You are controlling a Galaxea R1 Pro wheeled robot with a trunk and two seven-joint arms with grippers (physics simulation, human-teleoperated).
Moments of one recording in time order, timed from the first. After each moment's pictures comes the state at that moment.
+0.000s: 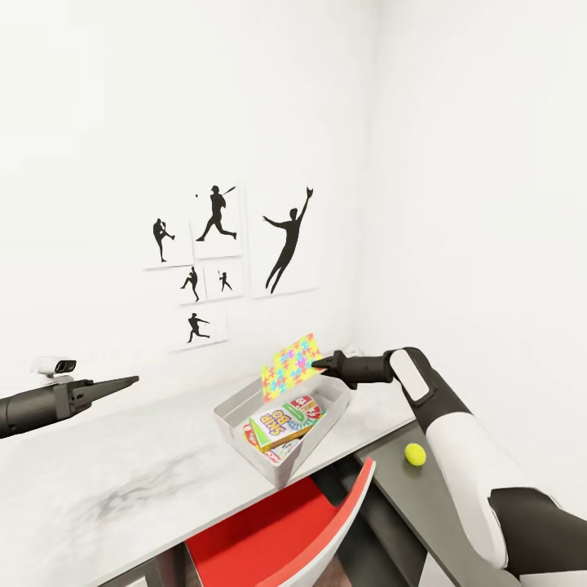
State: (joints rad) left arm -0.47 0.42 0.45 -1.45 0.16 1.03 -1.57; right arm -0.97 0.00 0.03 -0.68 -0.72 1.05 0.30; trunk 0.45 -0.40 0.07
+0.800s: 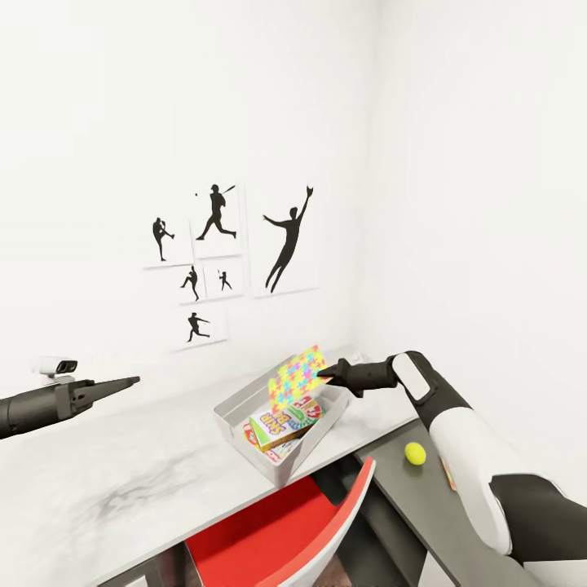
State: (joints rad) left arm -0.47 0.42 0.44 -1.45 0.15 1.03 -1.57; right arm -1.01 -0.02 0.05 -0.55 -0.71 1.05 0.30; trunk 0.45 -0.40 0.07
